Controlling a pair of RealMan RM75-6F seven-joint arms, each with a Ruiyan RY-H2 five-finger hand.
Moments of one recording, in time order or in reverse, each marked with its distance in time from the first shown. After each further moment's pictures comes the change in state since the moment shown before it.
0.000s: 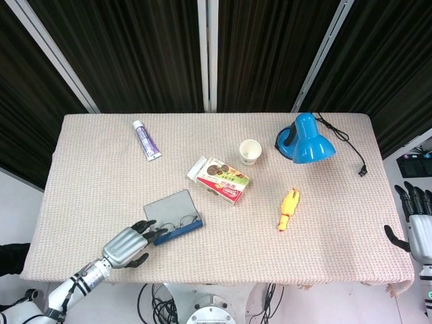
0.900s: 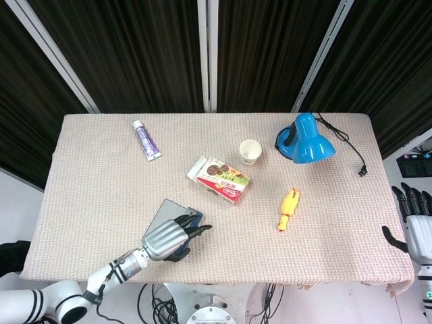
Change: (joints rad) left arm -0.141 -0.157 -0.175 -0.020 0.004 -0.104 -0.050; right arm 0.003 -0.005 -0.002 0.001 0.000 -0.010 -0.002
